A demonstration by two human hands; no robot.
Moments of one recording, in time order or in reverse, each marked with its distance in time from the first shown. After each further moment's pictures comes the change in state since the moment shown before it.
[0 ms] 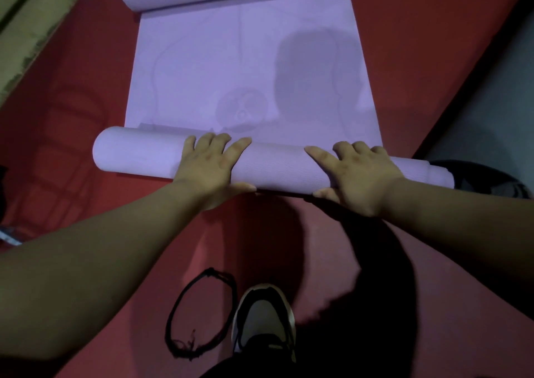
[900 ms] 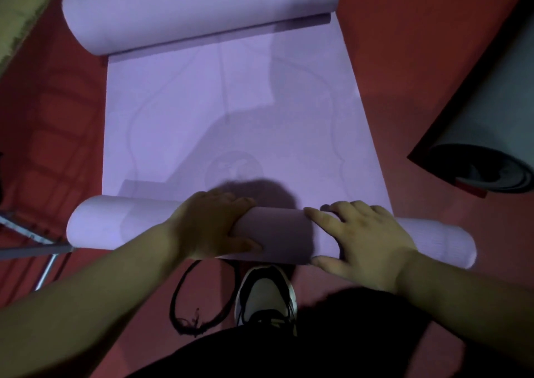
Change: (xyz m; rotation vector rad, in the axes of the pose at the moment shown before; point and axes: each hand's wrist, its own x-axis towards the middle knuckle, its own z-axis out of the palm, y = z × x) left_hand -0.091 0.027 0.003 -0.141 -0.325 0.268; right_hand -0.108 -0.061 0.041 0.209 -0.012 -0.074
